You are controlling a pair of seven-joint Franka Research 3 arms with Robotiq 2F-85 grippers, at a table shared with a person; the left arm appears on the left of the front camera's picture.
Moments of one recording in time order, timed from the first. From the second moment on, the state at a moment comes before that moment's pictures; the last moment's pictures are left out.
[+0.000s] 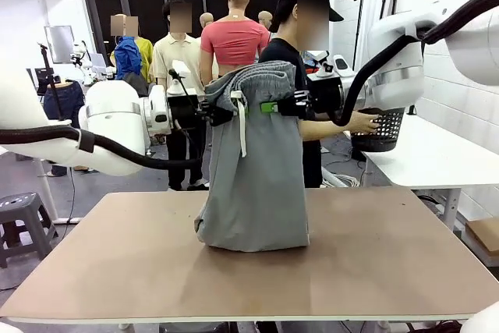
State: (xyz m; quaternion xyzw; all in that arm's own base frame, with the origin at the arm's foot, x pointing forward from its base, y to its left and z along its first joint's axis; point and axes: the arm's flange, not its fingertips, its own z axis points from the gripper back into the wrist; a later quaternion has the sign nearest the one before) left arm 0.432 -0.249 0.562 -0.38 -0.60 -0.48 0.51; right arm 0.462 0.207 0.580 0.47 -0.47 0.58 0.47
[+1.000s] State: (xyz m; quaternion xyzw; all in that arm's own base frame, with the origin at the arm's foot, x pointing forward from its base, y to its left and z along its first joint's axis) left arm 0.514 -0.255 0.592 -0.32 -0.62 -0.47 0.54; right arm 0.549 0.208 0.609 0.43 -0.50 0.57 0.48
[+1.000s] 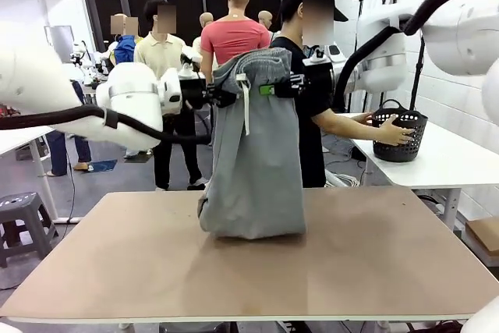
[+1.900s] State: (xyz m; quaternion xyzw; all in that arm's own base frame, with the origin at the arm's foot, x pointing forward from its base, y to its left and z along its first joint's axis) left arm 0.568 -0.256 0.527 -0.30 -0.62 -0.45 0.56; right arm 0.602 0.220 0.547 0.43 -0.47 0.58 0.51
